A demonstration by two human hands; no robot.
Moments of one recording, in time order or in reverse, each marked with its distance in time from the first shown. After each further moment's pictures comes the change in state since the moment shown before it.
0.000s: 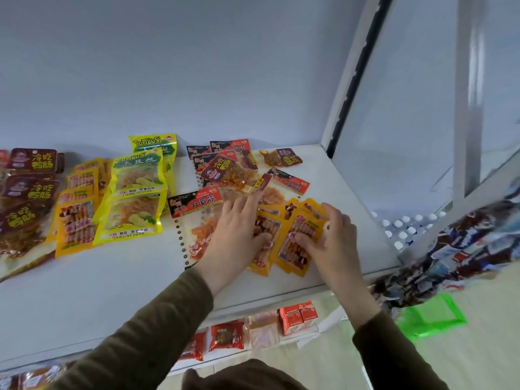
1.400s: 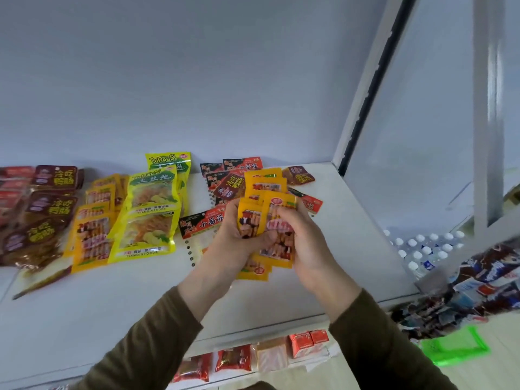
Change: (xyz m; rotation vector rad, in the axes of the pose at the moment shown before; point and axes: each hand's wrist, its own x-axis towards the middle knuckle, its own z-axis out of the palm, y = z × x) left_hand -0.002 -0.002 -0.030 -1.207 -0.003 -0.238; right_hand 0.028 -0.093 0.025 1.021 -0.393 0.198
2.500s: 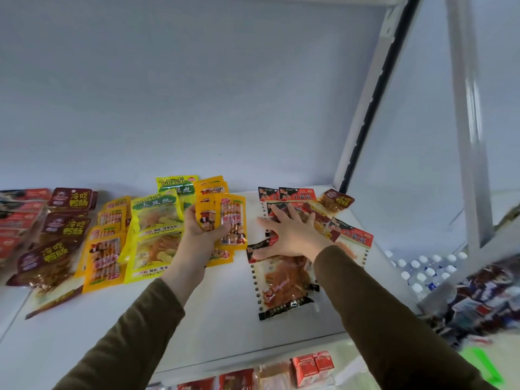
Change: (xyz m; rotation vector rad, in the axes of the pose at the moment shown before) left_hand 0.042 0.008 -0.066 -0.052 0.351 -0.037; right_hand 0.112 0.006 -0.029 -1.815 -0.328 -0.026
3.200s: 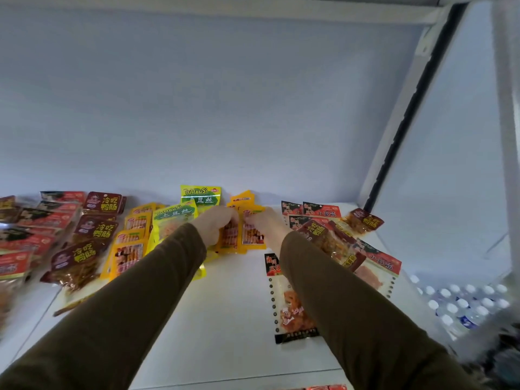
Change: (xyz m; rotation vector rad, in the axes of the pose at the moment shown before) left_hand 0.060 0.061 0.011 0.395 0.015 -0.336; right_hand 0.066 -0.094 -0.043 1.302 0.098 0.277
